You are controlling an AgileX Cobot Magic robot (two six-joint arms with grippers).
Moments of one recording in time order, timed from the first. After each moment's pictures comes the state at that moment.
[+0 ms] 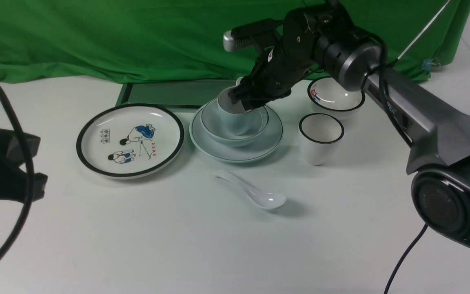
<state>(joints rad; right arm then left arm) 0.49 2.47 -2.45 0.18 0.95 -0.14 -0.18 0.83 -0.80 0.01 0.61 0.18</state>
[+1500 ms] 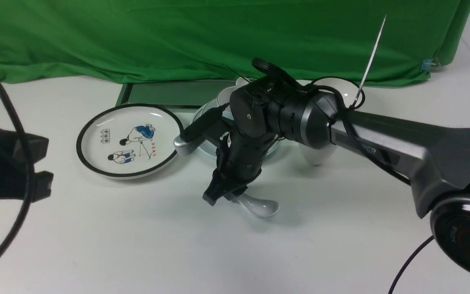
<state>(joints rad) 0.70 2.26 -1.90 0.13 0.88 -0.30 -0.18 0.83 -0.80 -0.06 0.61 0.18</state>
